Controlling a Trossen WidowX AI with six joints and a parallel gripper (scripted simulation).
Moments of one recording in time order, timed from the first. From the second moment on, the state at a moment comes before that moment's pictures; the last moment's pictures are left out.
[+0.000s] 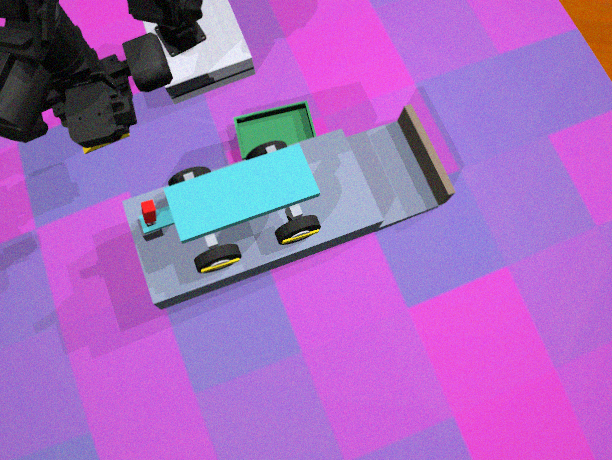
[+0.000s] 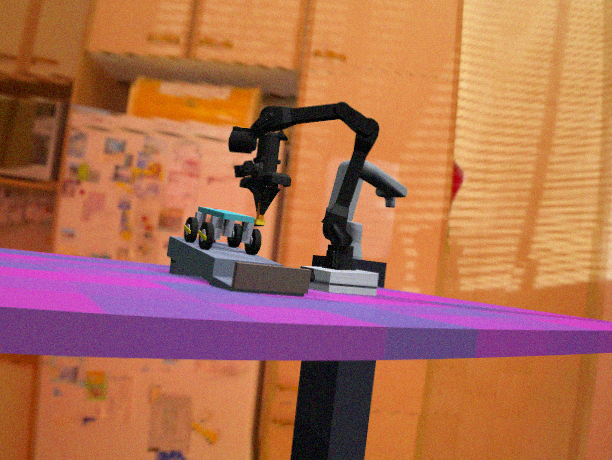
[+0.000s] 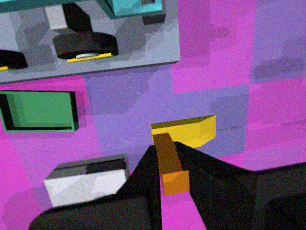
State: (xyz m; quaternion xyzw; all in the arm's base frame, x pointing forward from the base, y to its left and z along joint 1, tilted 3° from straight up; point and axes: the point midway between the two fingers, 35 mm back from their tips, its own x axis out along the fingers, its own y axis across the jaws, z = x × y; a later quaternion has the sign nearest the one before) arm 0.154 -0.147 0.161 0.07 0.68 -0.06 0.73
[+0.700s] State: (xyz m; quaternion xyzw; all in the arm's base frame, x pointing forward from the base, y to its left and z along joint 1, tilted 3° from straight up) arm 0.183 -0.083 0.160 0.07 0.68 -0.05 0.73
